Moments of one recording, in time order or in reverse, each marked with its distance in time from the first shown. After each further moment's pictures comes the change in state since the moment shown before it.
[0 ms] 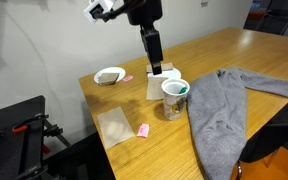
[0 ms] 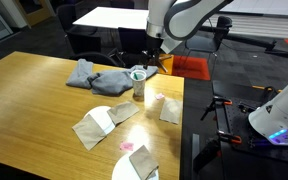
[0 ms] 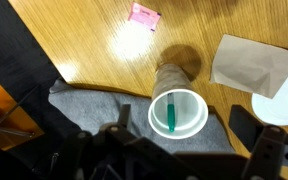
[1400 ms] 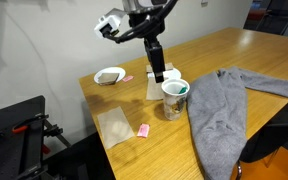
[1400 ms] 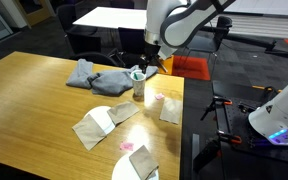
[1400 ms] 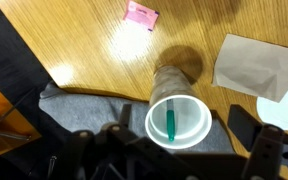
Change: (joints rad) arm 0.009 0.070 -0.006 0.013 0.014 0.058 0.000
